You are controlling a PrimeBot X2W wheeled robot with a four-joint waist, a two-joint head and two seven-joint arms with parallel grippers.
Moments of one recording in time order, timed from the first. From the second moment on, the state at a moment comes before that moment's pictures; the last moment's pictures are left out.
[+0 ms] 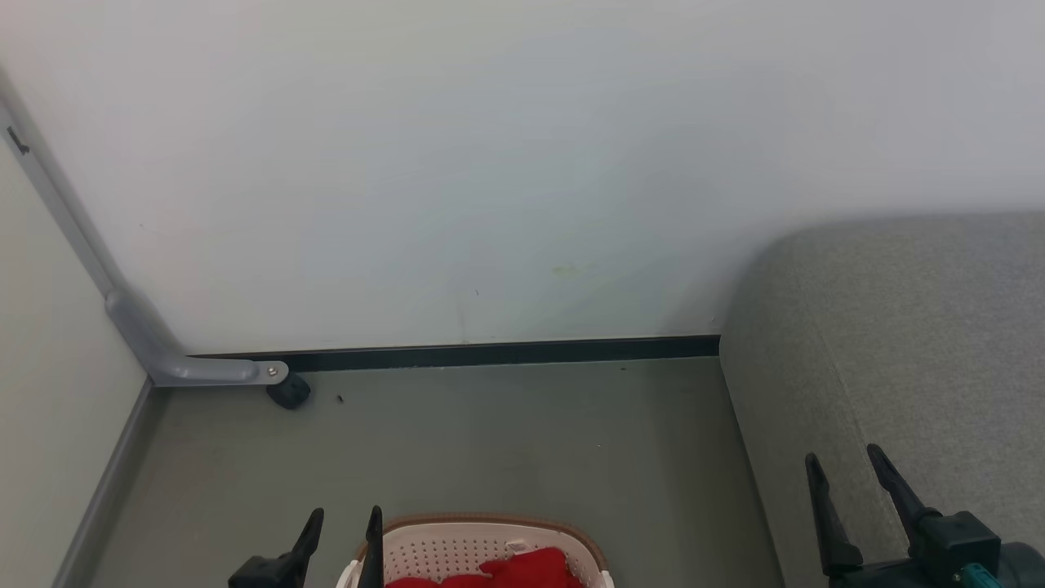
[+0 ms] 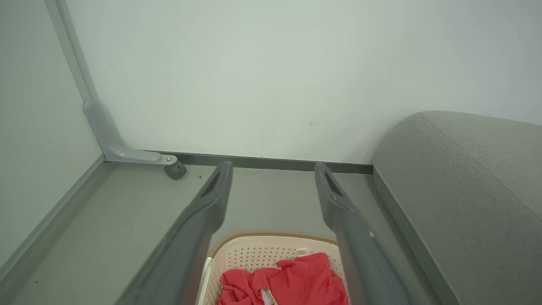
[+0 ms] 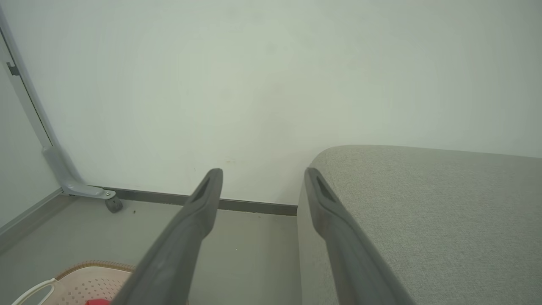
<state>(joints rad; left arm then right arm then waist) -0.13 0.07 -0.25 0.48 -0.40 0.02 -0.25 -0.11 -0.26 0.27 0.30 0.26 -0.07 -0.25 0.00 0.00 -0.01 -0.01</state>
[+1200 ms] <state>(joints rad) -0.43 0.04 -0.59 0.76 -0.50 0.06 -0.19 -0.30 -0.22 0.23 0.02 0.31 -0.02 -0.25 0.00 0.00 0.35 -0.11</state>
